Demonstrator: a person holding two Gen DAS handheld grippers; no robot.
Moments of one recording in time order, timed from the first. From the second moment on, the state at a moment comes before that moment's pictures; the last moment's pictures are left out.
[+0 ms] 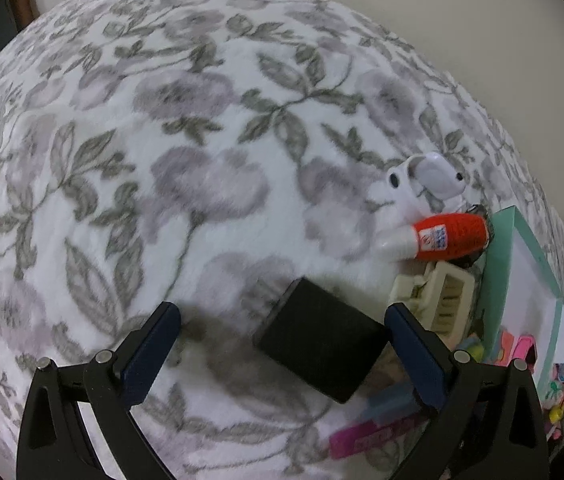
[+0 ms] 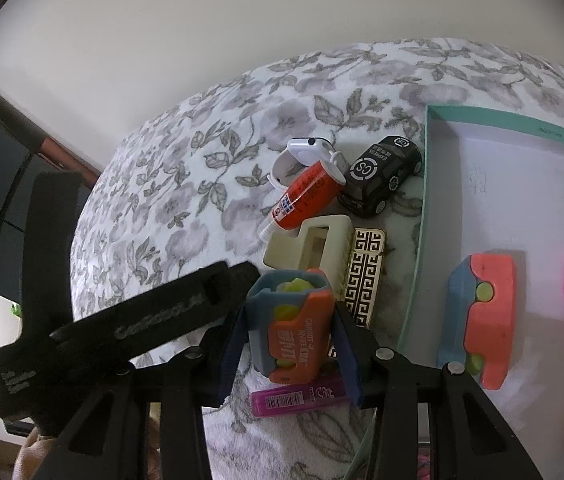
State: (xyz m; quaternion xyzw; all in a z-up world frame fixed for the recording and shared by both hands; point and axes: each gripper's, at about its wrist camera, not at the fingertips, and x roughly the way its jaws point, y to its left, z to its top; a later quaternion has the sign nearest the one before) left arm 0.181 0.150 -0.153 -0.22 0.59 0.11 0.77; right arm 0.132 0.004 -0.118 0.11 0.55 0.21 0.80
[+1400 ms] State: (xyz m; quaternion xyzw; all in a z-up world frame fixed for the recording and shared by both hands) left arm 0.096 0.244 -0.133 -0.22 0.61 0.17 0.74; right arm 0.109 0.068 -0.137 -0.07 0.57 0.22 0.79
